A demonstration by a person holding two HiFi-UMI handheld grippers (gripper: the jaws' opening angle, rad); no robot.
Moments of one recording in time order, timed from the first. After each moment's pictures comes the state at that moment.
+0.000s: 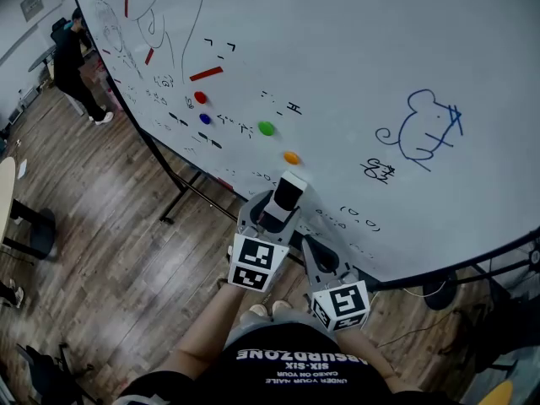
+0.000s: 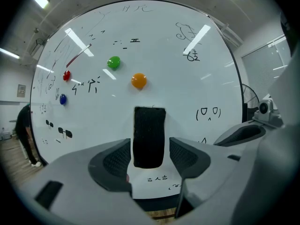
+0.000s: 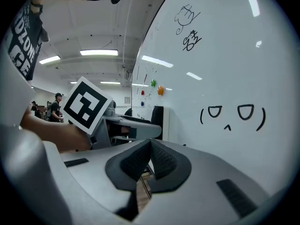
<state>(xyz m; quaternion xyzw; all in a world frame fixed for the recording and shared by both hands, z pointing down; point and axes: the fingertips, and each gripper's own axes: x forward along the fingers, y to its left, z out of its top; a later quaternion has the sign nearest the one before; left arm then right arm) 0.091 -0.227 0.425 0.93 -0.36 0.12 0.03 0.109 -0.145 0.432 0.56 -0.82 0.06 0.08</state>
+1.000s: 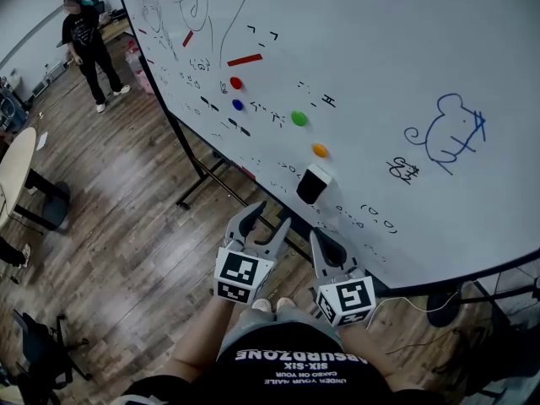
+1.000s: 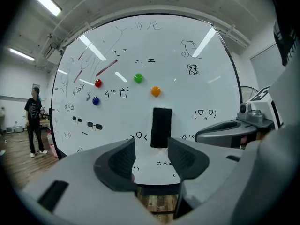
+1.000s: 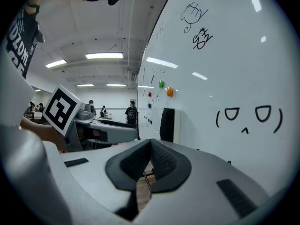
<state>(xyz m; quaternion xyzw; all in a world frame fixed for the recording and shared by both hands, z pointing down) 0.019 -0.192 0.423 0.90 -0.42 0.09 0.04 0.086 -0.147 0.426 0.53 -0.84 0.05 0.07</state>
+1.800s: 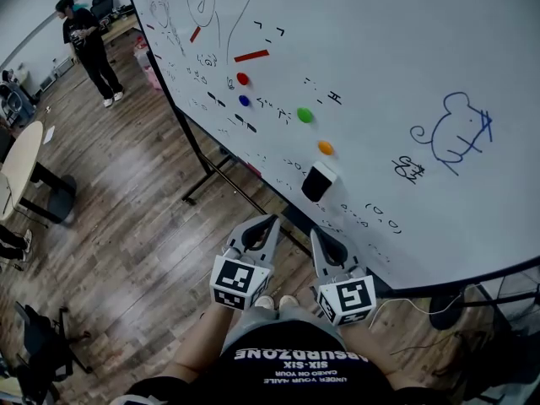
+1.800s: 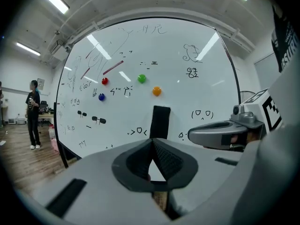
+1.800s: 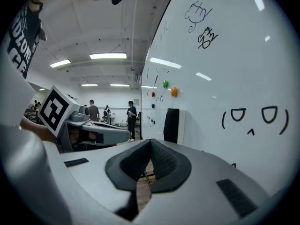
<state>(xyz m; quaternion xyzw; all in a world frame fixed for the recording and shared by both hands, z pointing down) 0.007 -0.173 0.429 0.90 -0.43 0.08 0.07 0.078 -0.146 0.425 0.51 -0.85 0.04 0.07</state>
